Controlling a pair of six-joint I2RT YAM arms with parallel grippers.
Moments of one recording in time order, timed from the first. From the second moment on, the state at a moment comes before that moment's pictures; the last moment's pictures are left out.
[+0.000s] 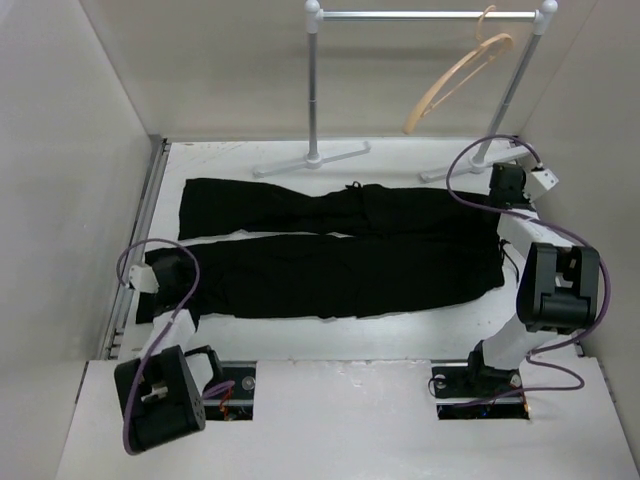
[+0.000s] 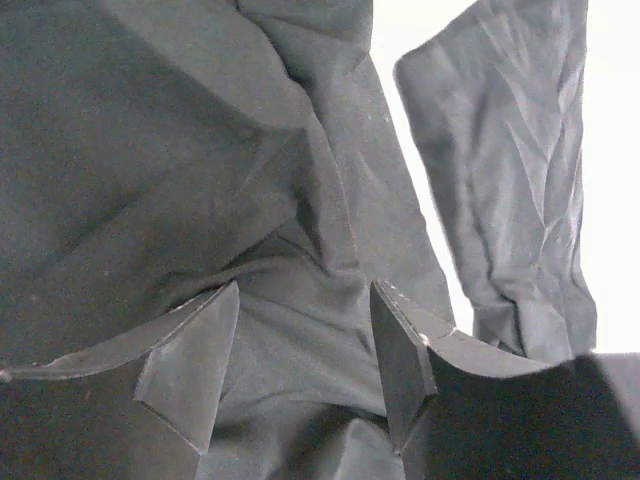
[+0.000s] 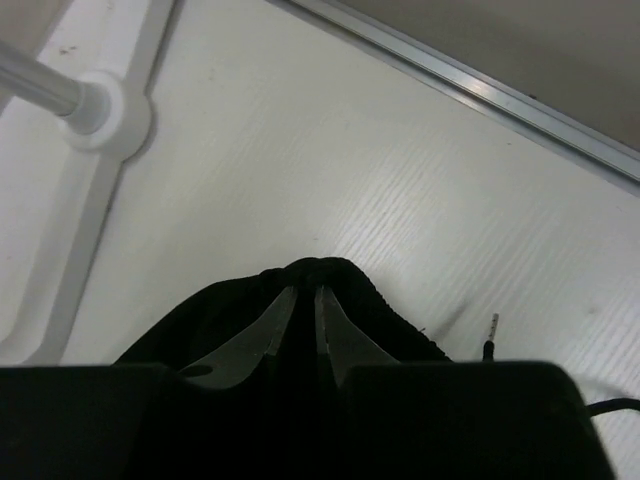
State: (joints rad) left arm 0.29 1.03 0.21 0.17 -0.19 -1.05; right arm -0.12 1.62 1.02 -0.04 0.56 0.67
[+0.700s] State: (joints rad) left arm -0.04 1.17 0.63 -0.03 -0.36 -1.04; right arm 0.23 1.20 0.72 0.01 0.62 0.71
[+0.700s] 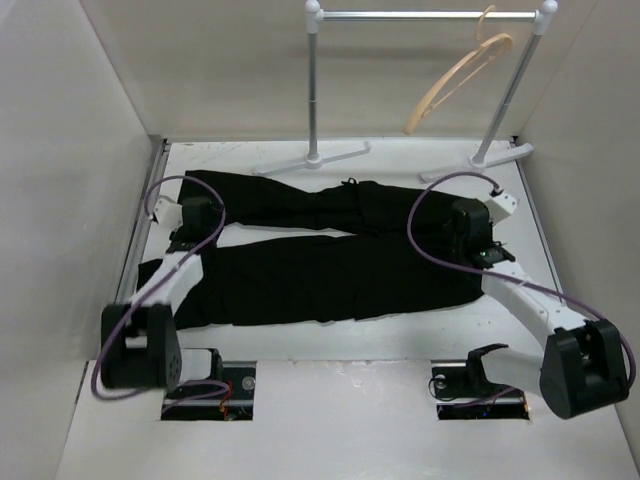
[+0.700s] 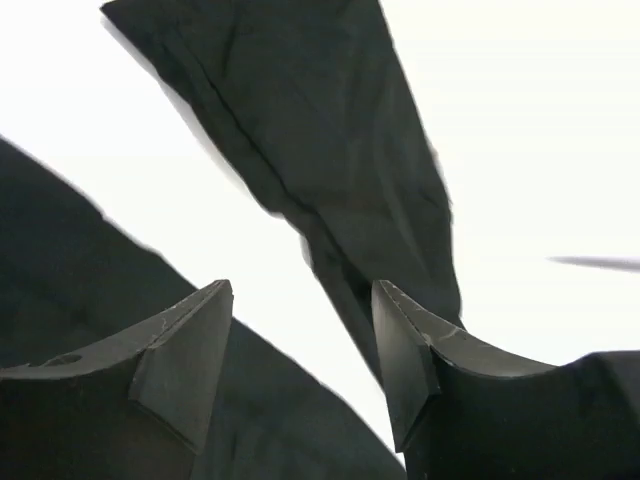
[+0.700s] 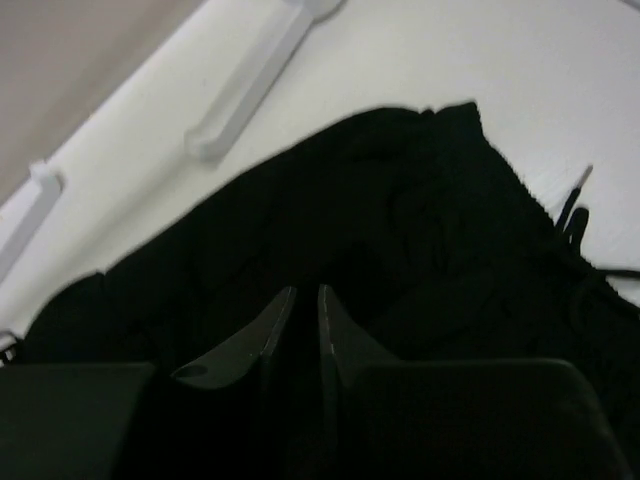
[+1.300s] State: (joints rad) left arm 0.19 1.83 0.96 0.08 -0.25 -1.09; right arm 0.43 0.93 0.41 -0.05 0.55 0.81
